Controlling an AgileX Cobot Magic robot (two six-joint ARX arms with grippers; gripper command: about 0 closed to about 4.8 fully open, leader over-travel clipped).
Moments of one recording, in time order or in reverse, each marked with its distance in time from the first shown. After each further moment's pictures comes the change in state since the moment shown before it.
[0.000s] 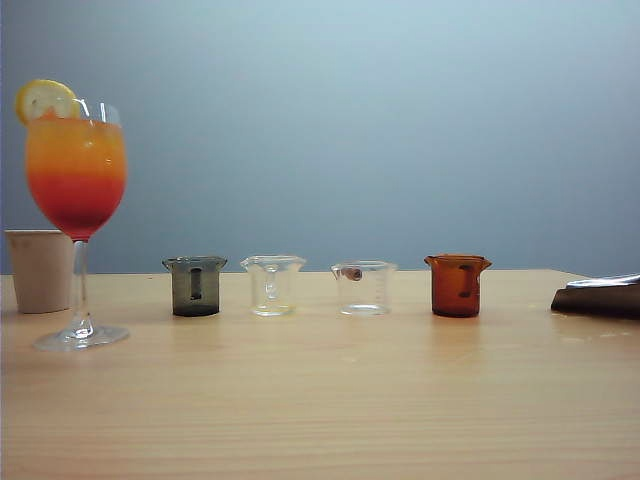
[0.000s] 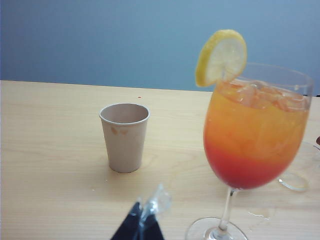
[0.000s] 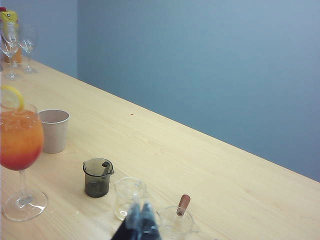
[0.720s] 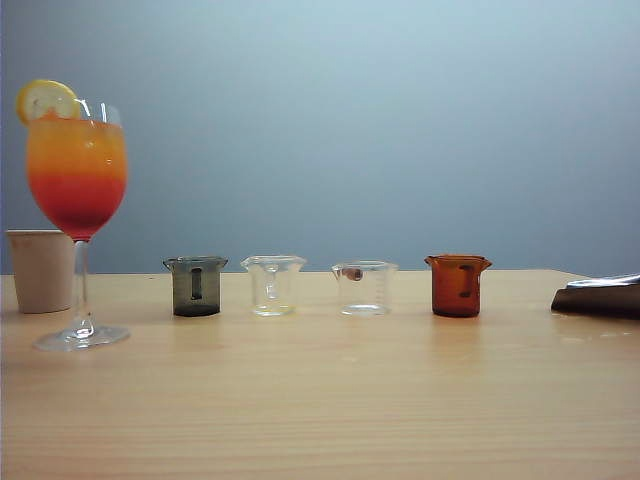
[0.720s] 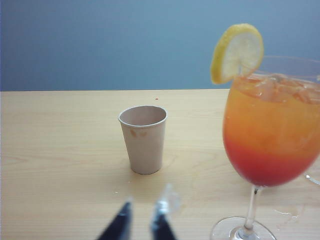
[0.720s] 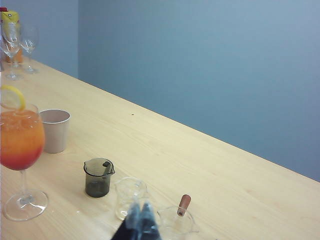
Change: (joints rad) left arm 0.000 0.000 0.000 0.003 -0.050 0.086; right arm 0.000 0.000 0.000 0.000 0.000 0.000
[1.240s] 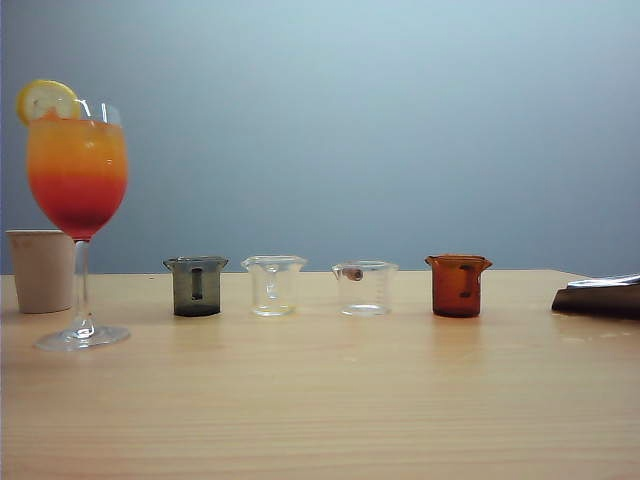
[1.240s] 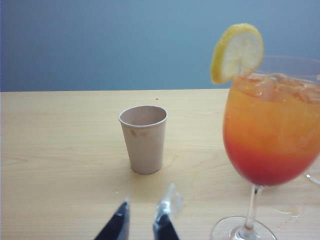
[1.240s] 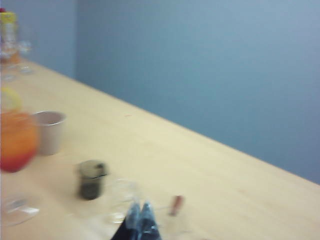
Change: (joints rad) left arm 0.000 0.000 0.000 0.000 0.000 0.002; right arm -0.043 -0.018 -0.003 -0.001 0.015 0.000
